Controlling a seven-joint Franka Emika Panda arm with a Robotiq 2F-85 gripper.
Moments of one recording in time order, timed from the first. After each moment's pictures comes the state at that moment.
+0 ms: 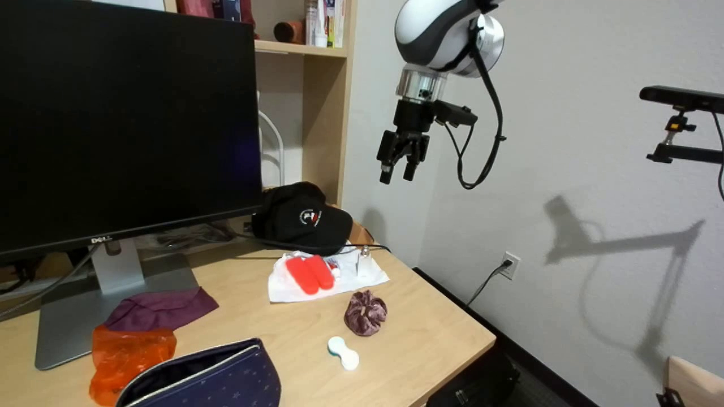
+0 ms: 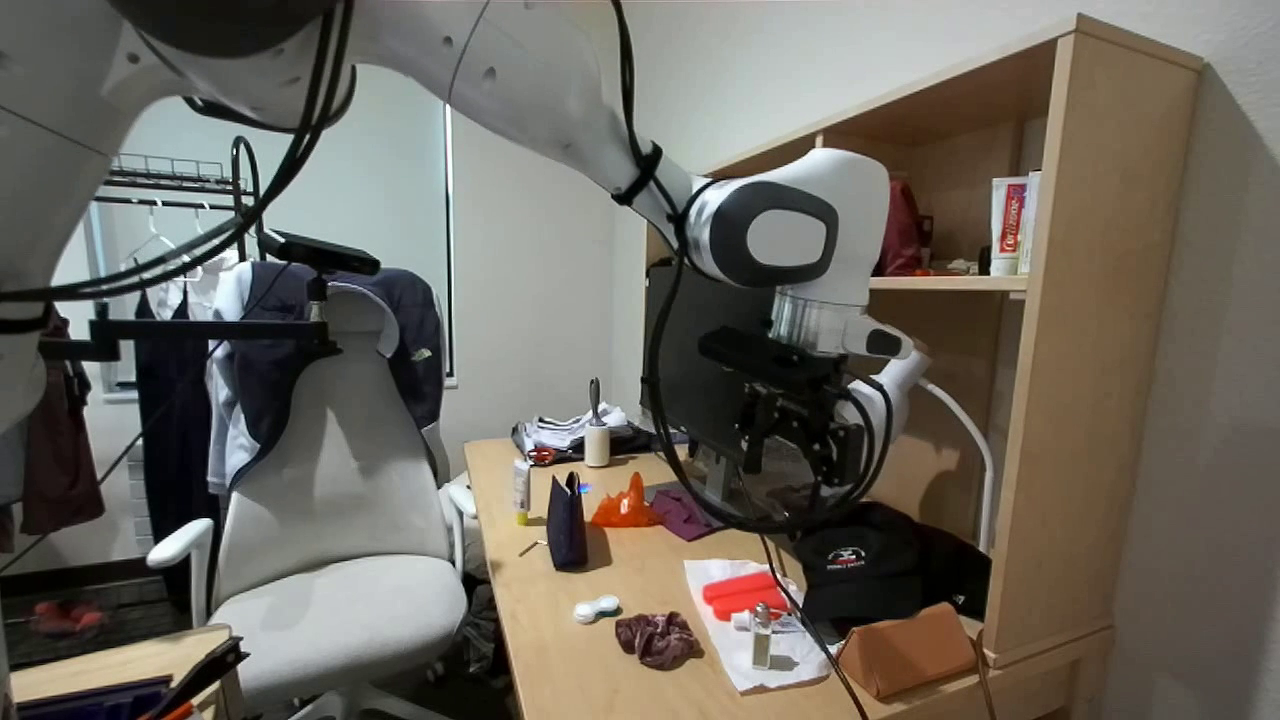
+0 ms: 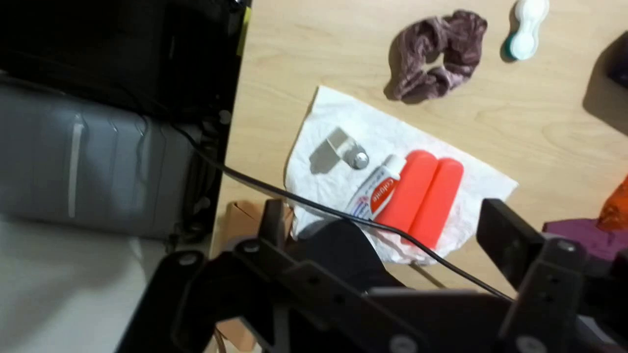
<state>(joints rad) -0.17 0.47 -0.07 -1.61 0.22 2.04 -0.36</state>
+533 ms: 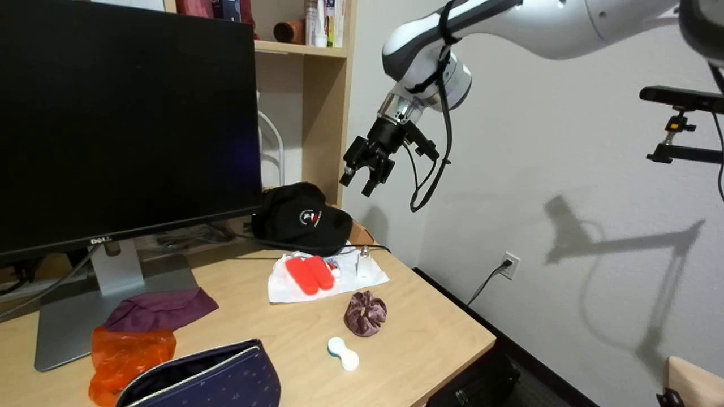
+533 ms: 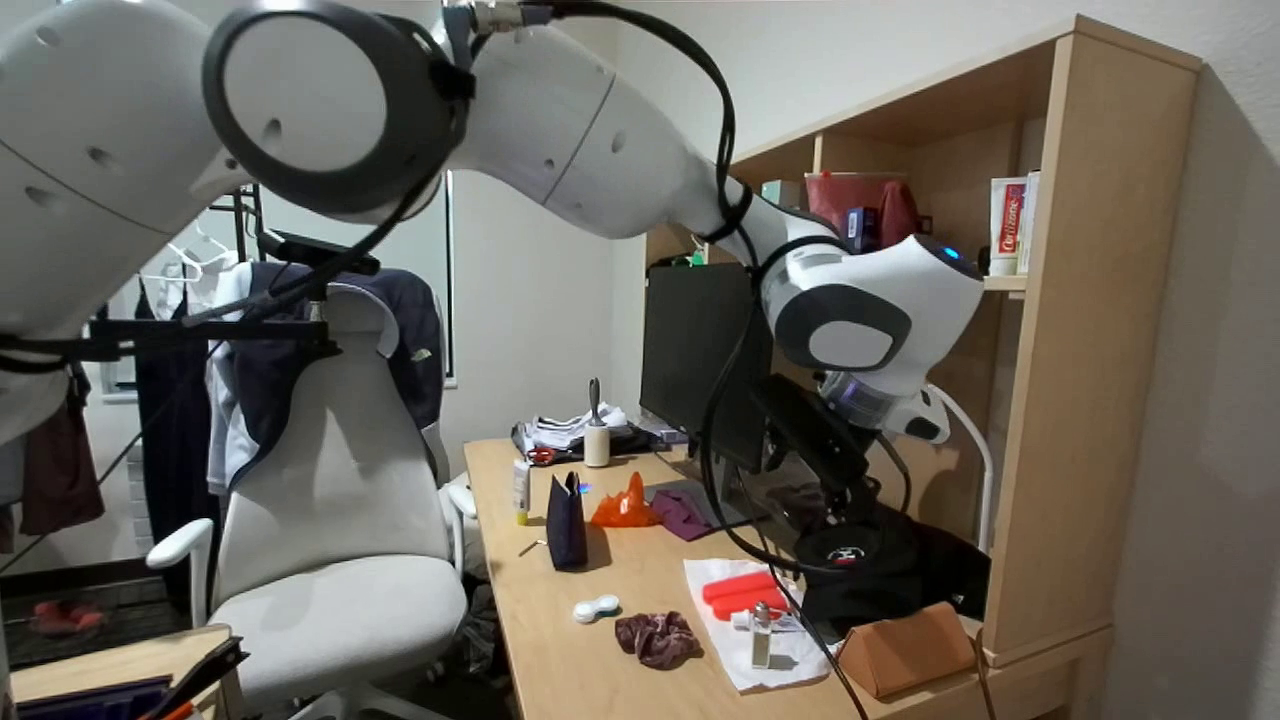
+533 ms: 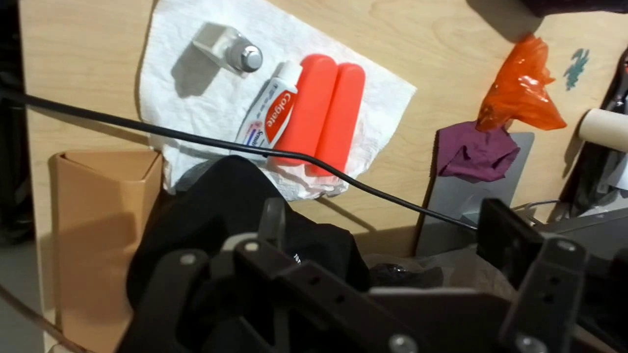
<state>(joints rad) -0.33 0.77 0.10 -1.28 0.54 1.96 -0.48</state>
